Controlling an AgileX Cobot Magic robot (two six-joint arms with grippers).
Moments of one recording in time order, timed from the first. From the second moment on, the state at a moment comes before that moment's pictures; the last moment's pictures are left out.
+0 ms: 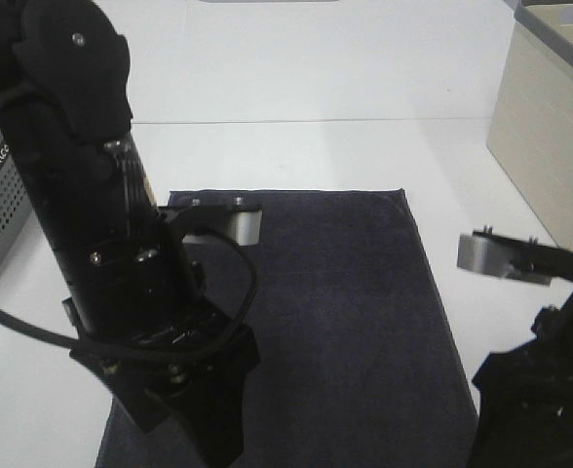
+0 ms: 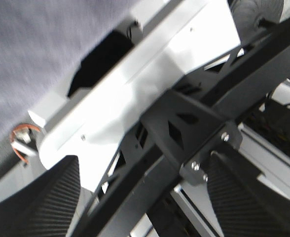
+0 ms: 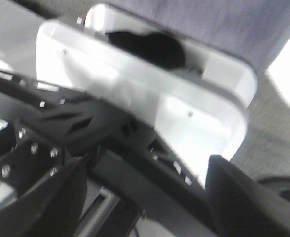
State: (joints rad) left arm -0.70 1.75 -1.13 -0.52 1.21 0.14; right arm 0.37 1.35 -0.65 0.47 1.12 -0.16
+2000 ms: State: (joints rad) left arm -0.17 1.94 -1.55 -0.27 1.06 0.10; right arm 0.05 1.95 -1.62 0.41 1.19 -0.20
